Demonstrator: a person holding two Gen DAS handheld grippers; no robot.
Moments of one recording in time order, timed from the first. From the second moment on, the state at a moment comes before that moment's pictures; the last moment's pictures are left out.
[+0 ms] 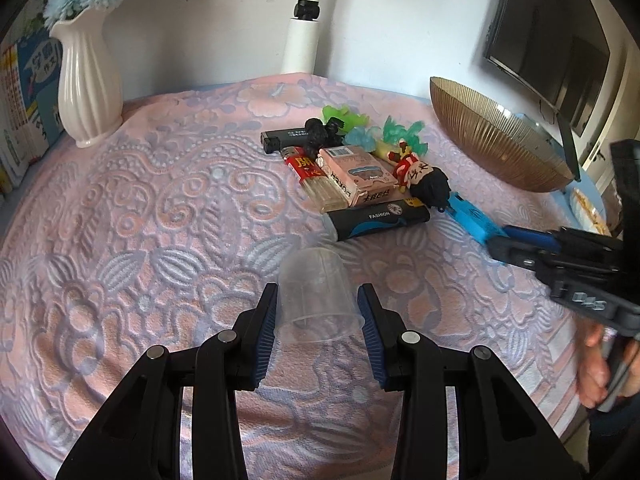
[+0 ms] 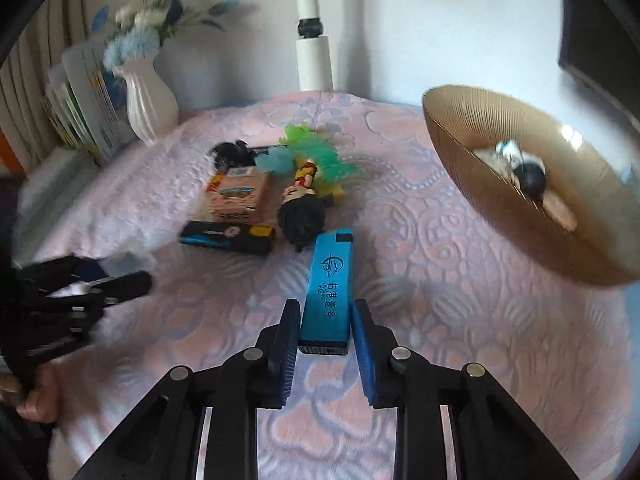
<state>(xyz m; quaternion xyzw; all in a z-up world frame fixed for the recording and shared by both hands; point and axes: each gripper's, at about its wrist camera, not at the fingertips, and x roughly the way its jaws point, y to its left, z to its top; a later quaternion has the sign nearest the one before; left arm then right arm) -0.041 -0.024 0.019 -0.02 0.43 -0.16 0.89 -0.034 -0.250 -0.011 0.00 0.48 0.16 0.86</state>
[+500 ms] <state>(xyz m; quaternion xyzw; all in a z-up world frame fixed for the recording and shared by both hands) -0.039 -0.023 0.017 -0.02 0.43 -0.17 0.89 -0.039 -0.252 -0.022 -0.06 0.50 0.14 0.85</state>
